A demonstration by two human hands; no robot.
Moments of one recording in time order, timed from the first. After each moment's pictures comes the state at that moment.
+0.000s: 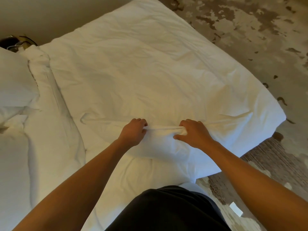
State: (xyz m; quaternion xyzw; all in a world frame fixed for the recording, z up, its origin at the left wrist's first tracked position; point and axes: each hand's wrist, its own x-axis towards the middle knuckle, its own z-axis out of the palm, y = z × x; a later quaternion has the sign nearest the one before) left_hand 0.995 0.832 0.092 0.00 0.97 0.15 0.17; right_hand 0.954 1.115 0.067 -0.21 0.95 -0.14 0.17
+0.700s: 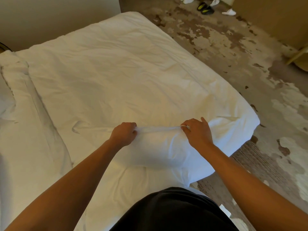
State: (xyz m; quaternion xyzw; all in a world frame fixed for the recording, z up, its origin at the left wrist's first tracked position) left_hand 0.970 0.793 0.087 0.00 0.98 0.15 0.16; right_hand 0.962 1.109 0.114 -0.06 0.99 -0.13 0.07
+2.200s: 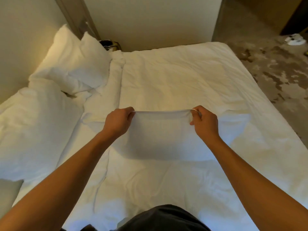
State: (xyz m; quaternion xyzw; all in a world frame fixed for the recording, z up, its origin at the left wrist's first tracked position) left_hand 1.066 0.741 0.241 -0.25 0.96 0.11 -0.08; right_hand 0.871 1.006 0.182 -0.23 0.86 -0.46 0.05
